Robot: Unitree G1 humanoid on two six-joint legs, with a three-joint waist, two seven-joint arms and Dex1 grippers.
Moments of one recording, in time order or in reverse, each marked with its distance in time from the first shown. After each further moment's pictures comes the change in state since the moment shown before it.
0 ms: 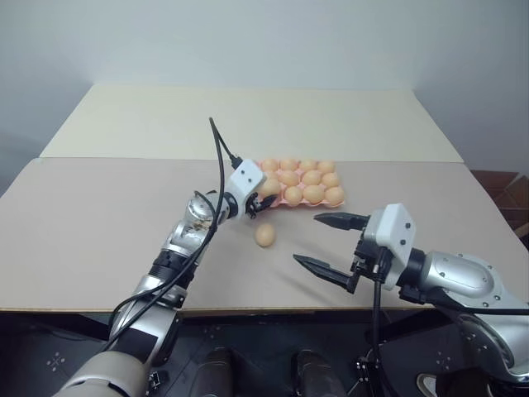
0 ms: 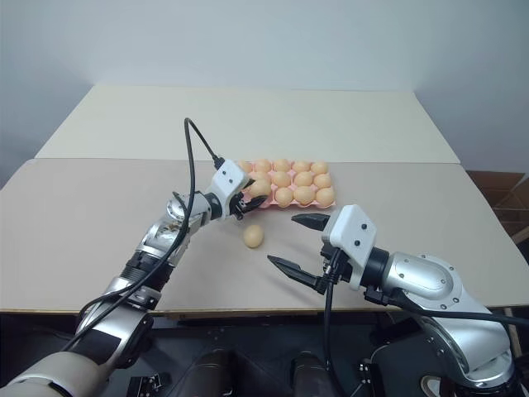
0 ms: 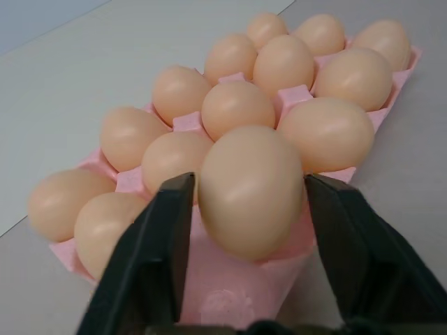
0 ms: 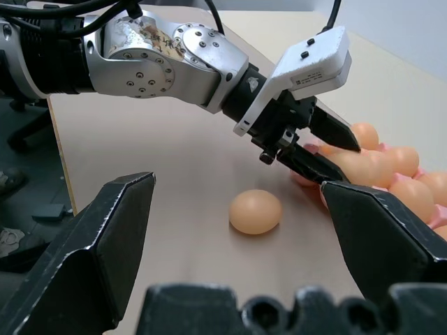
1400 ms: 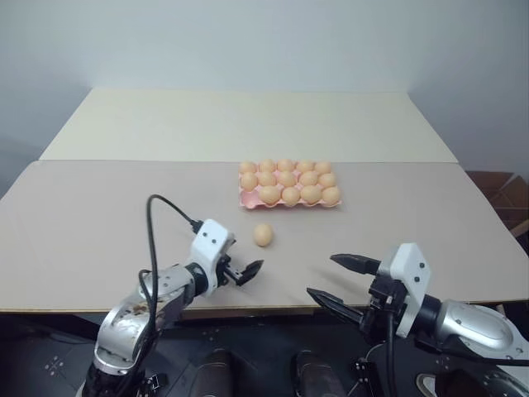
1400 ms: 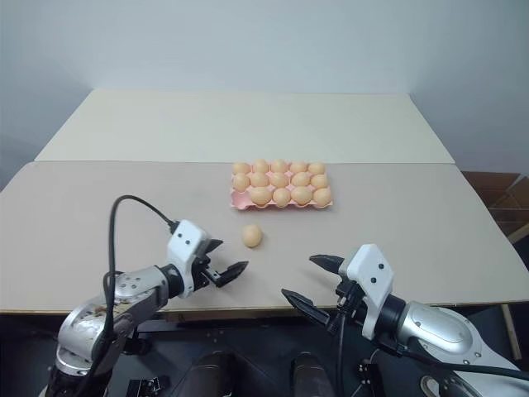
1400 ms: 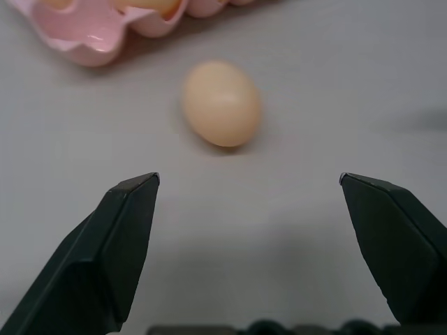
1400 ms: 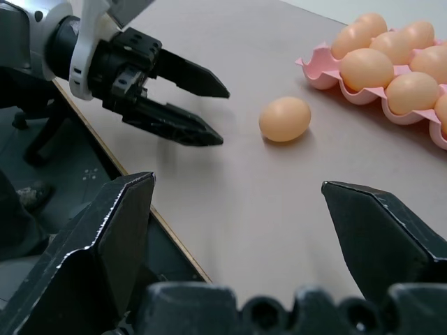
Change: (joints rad) left arm 0.620 0.135 0.067 -1.073 -0.303 0.790 0.188; right arm 0.361 -0.002 -0.133 -0.158 0.159 0.088 -0.136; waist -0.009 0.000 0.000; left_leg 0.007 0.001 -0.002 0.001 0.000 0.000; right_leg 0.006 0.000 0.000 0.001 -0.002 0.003
